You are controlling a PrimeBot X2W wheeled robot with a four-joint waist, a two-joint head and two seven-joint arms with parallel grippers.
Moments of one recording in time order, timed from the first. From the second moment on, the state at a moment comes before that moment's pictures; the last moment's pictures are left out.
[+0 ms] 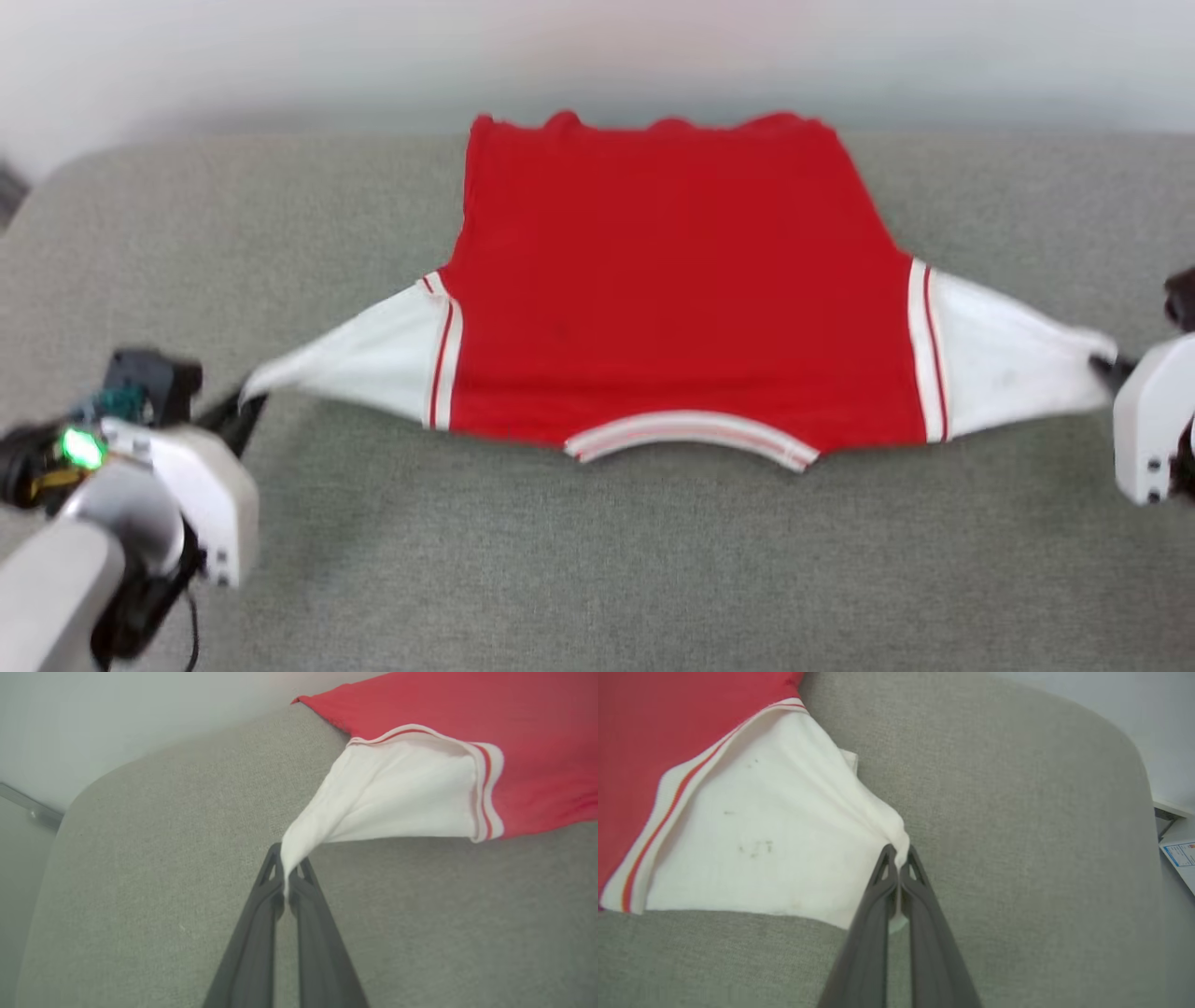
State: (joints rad) left arm -0.41 0.79 -0.56 0.18 -0.71 0.03 0.14; right arm -0.52 -0.61 0.30 0.46 0.50 0.13 0.45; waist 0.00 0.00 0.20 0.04
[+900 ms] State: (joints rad) left arm 0.05 0.90 -0.58 -0.15 -0.93 0.16 0.30; right arm 0.12 -0.49 -0.12 -0.05 0.49 0.13 0.91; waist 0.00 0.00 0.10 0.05
